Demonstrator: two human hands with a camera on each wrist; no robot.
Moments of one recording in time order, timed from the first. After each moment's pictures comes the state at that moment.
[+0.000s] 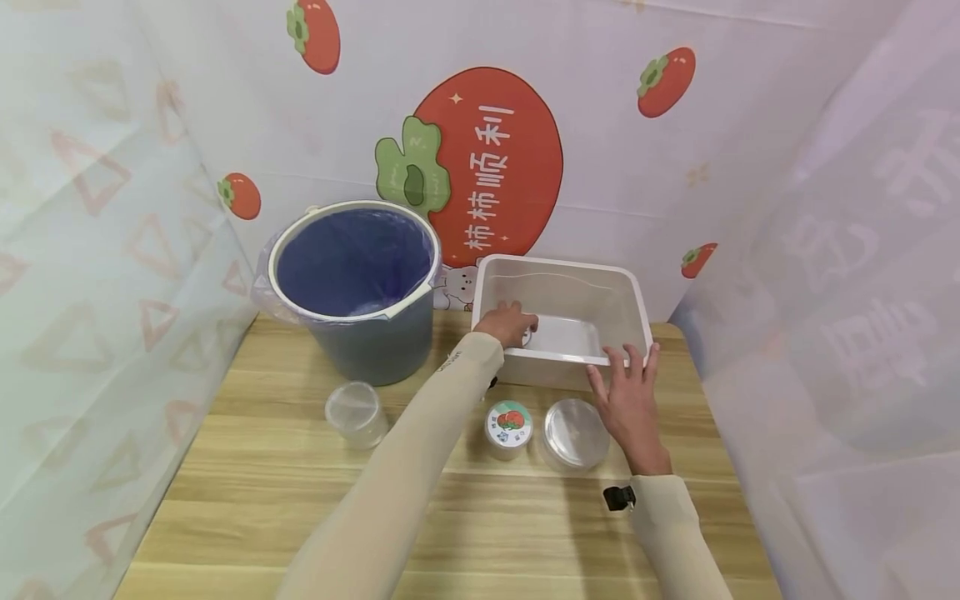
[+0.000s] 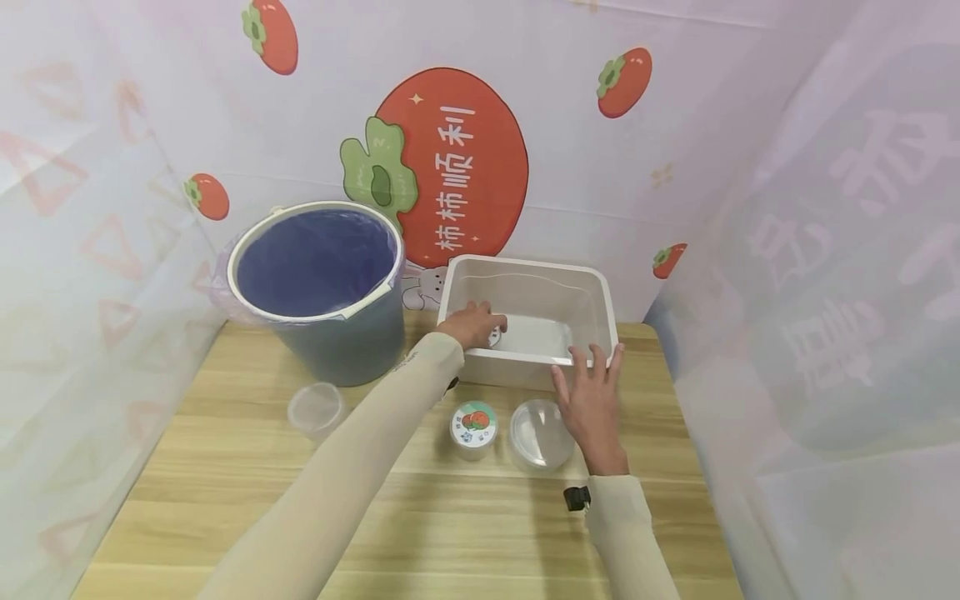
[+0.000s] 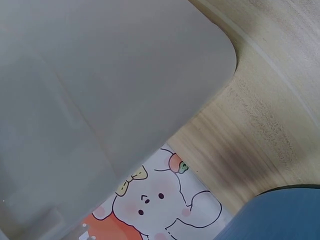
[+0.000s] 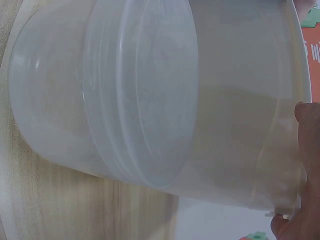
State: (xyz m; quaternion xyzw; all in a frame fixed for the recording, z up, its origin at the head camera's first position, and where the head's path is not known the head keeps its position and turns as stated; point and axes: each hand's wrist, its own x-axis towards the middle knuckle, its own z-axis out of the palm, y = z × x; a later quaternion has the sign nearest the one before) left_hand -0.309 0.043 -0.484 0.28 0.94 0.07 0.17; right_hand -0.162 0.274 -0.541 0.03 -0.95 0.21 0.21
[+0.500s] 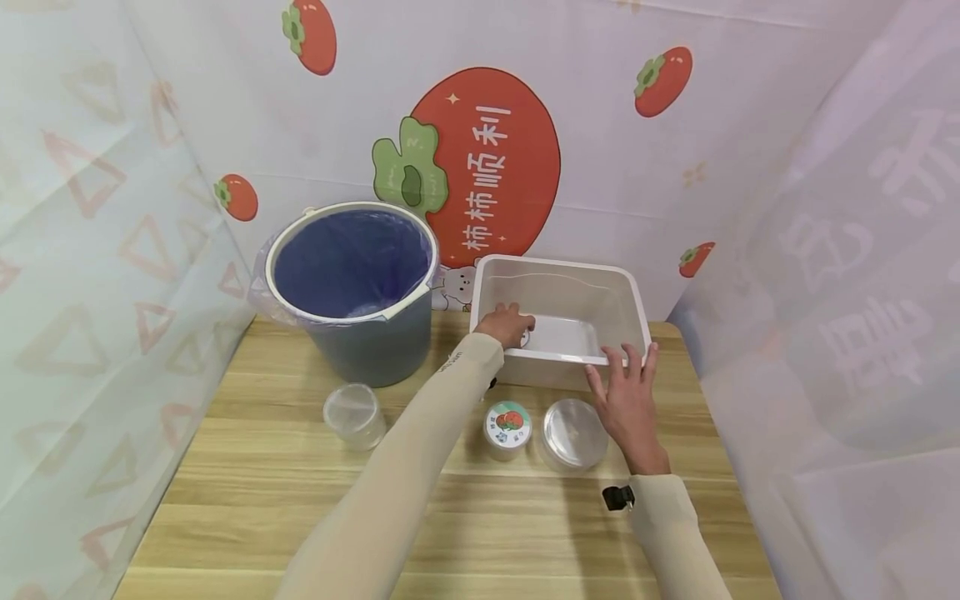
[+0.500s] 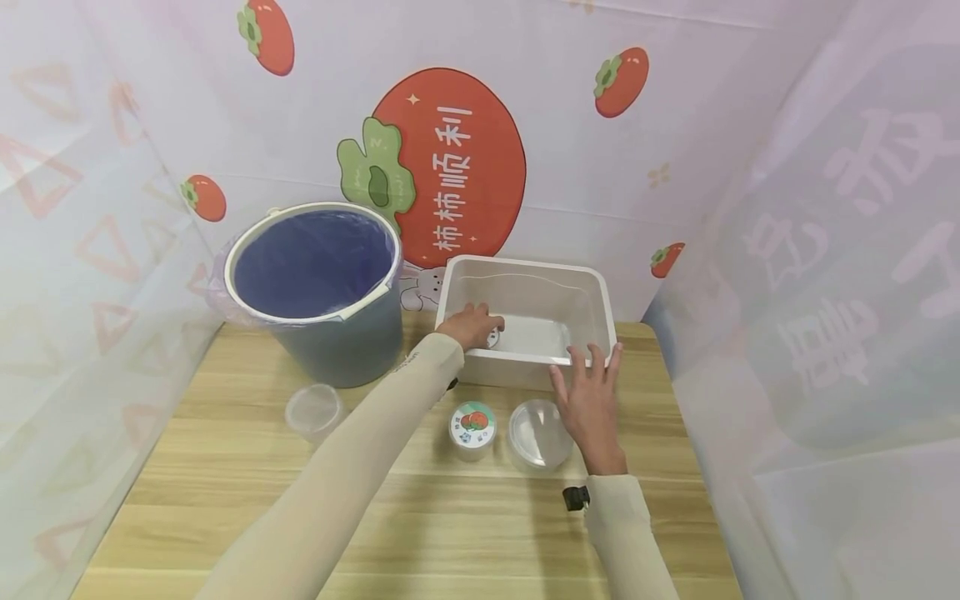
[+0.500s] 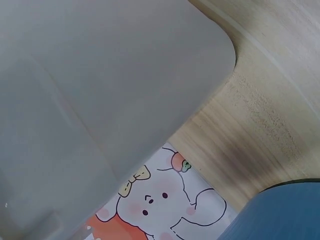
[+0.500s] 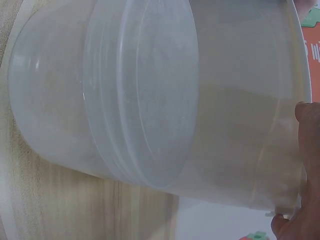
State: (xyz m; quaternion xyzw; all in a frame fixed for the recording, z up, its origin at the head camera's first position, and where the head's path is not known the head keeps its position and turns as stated) left_hand -0.310 0.044 -0.489 0.27 0.94 0.08 0.18; right_hand -0.163 0.274 -0.543 0.02 -0.95 0.21 0.21
